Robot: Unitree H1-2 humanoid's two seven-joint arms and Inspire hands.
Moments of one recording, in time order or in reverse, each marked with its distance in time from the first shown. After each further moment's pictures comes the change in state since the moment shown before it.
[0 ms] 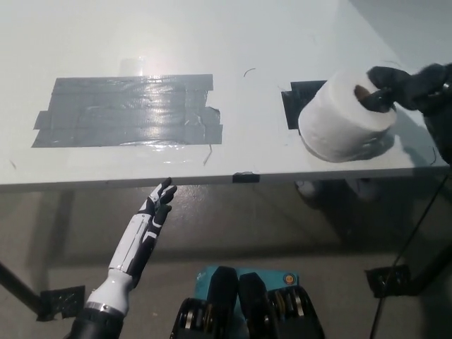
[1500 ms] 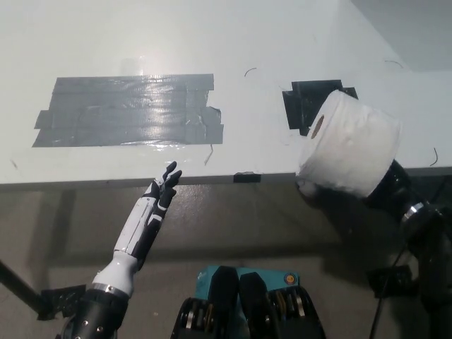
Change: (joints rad) left_arm -0.070 -0.002 0.000 0.038 -0.001 0.000 0.000; right_arm 0.618 0.241 -0.528 -0.759 0.829 0.243 0.120
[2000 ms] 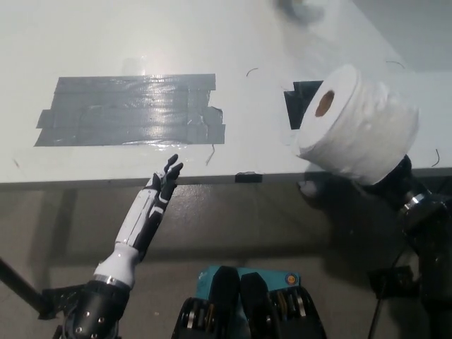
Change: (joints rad) left_arm -0.045 0.000 0.001 0.015 0.000 0.000 0.000; right_arm 0.013 -0.003 0.078 -0.171 0.238 0.038 -0.068
